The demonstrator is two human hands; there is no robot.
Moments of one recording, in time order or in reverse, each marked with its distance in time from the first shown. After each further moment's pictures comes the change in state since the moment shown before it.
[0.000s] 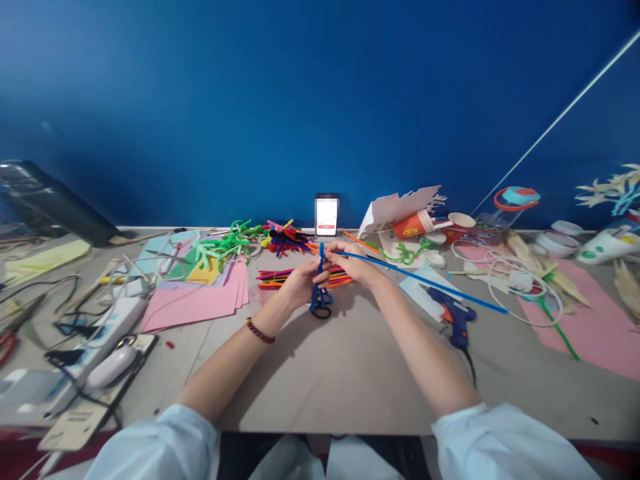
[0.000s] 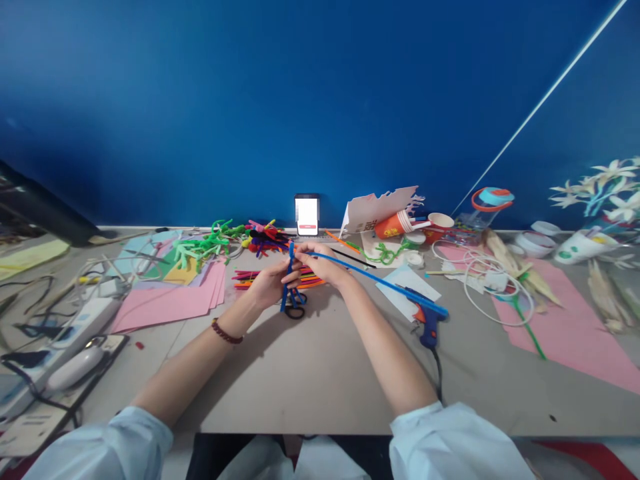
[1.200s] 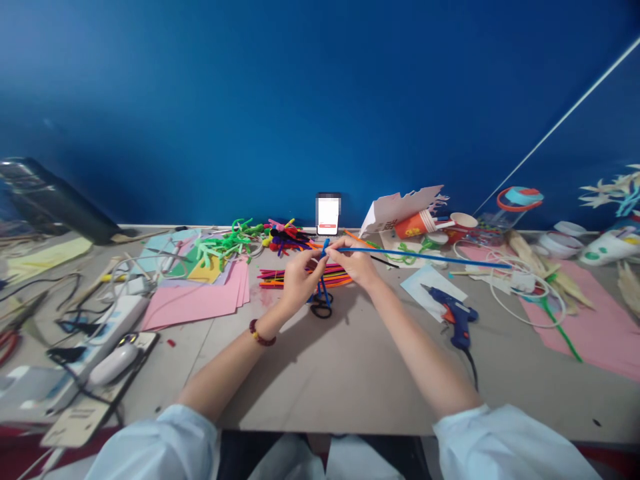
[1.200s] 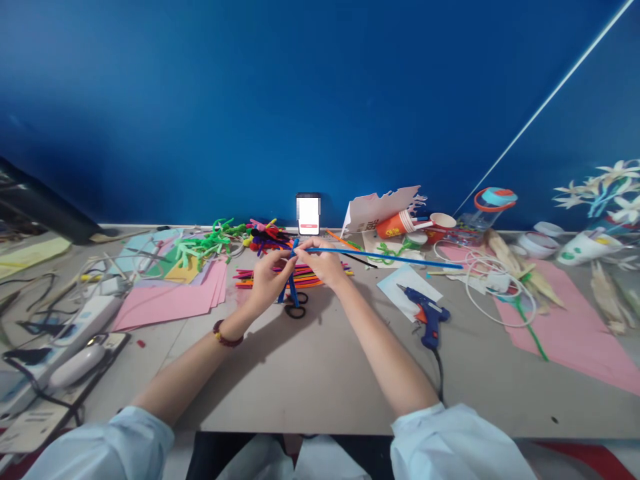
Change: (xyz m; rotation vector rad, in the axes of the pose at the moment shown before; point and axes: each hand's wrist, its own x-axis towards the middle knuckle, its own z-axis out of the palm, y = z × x) left_hand -0.006 -0.001 0.008 0.899 0.446 0.660; right_hand 0.001 0.008 0.003 -0.155 0.222 -0.192
